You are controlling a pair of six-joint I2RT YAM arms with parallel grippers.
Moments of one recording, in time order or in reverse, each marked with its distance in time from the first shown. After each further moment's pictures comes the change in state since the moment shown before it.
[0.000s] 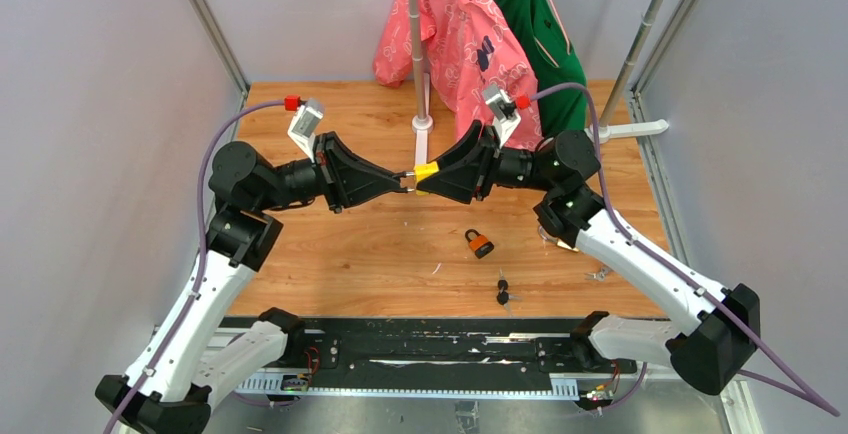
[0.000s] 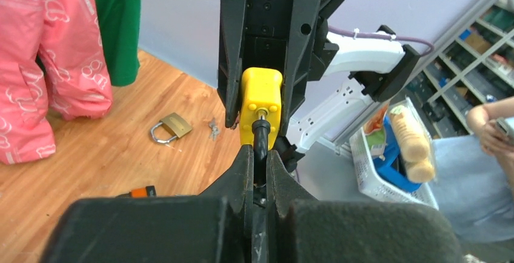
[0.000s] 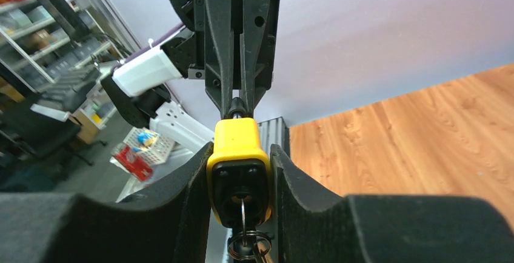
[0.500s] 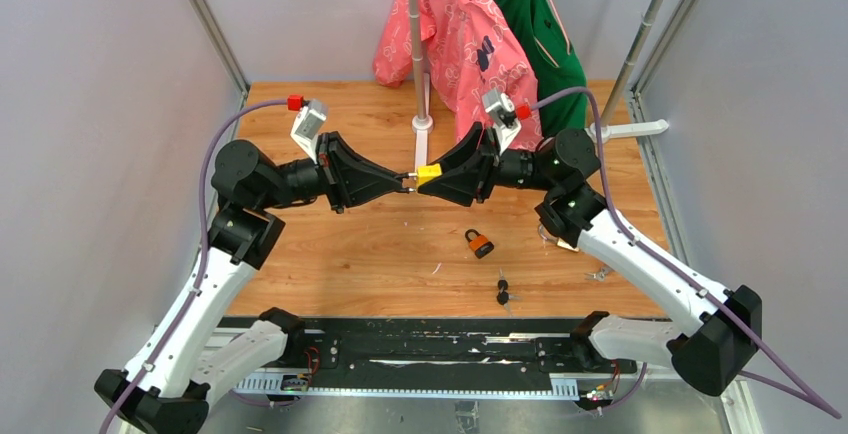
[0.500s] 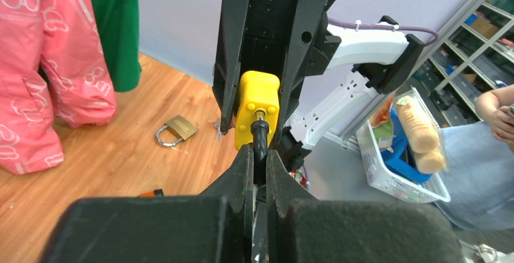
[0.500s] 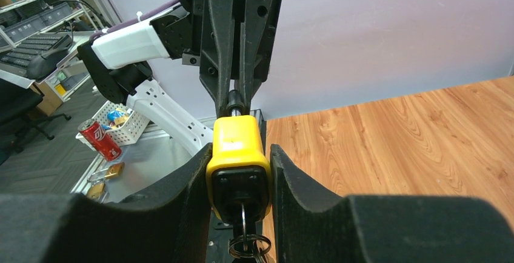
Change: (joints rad) left arm -0.024 0.027 0.000 0.029 0.028 0.053; right arm 0.004 -0.018 -0.002 -0.046 -0.043 -0.199
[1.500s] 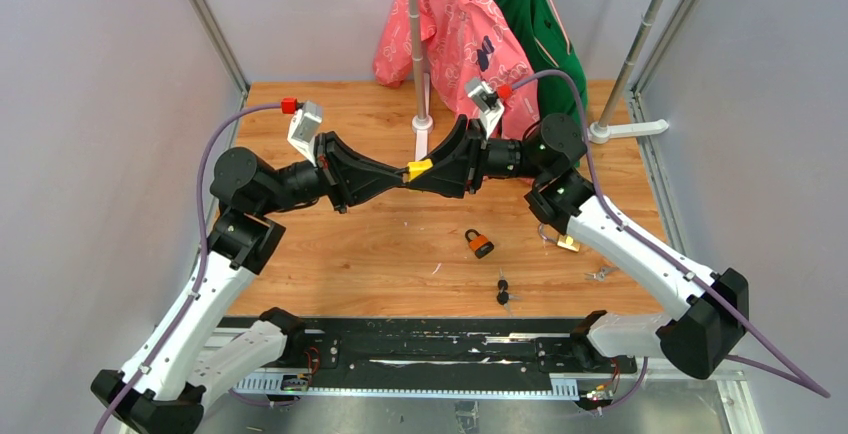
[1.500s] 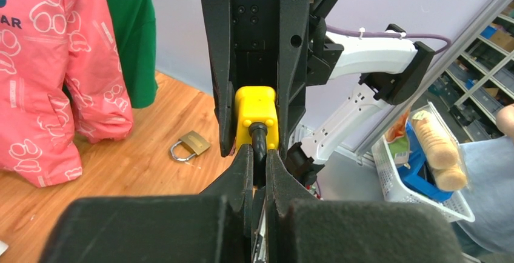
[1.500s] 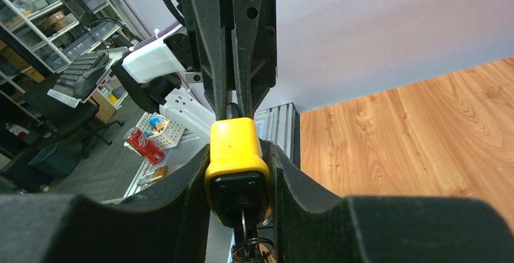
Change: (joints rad) left arm -0.042 -0.015 -0.024 0.044 -0.087 0.027; right arm 0.015 0.098 0.098 -0.019 -0.026 0.166
